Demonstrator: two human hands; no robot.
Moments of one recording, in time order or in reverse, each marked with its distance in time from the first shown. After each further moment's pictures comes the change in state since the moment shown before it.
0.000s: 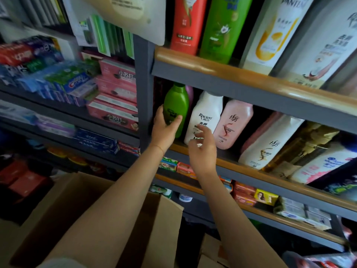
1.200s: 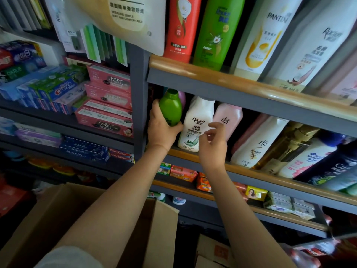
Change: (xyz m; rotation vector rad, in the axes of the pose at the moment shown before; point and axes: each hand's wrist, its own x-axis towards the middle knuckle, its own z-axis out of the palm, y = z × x) left_hand 0.006 0.016 0.009 0.338 0.144 0.200; right_hand 0.013 -0.017 -0.025 -0.034 0.197 -0.005
